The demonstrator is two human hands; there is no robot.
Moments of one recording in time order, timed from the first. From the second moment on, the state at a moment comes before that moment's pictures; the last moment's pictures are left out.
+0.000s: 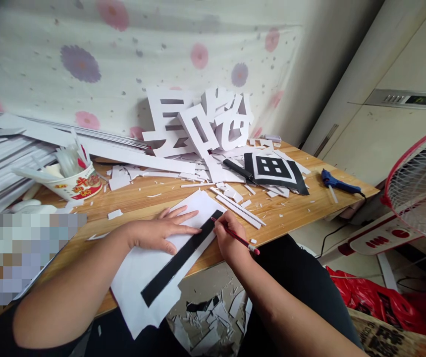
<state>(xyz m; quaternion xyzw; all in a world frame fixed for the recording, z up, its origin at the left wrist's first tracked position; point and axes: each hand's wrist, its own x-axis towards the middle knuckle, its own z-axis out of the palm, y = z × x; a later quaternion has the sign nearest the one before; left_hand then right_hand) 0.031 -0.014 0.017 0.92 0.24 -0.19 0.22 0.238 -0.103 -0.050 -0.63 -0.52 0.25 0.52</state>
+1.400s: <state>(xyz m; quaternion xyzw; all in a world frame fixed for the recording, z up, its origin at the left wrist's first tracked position) 0.088 -0.040 -0.016 0.94 0.33 0.06 -0.04 0.314 -0.076 -0.027 -0.47 -0.79 0.26 0.29</state>
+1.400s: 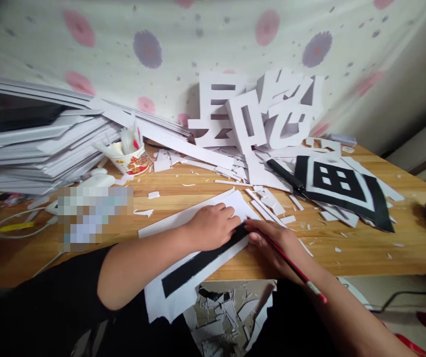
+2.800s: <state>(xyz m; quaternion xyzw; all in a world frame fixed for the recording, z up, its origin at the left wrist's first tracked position) 0.096 -0.035 -0.025 0.92 0.38 0.05 -0.05 0.314 -0.026 -0.023 -0.55 -0.63 0.38 0.38</state>
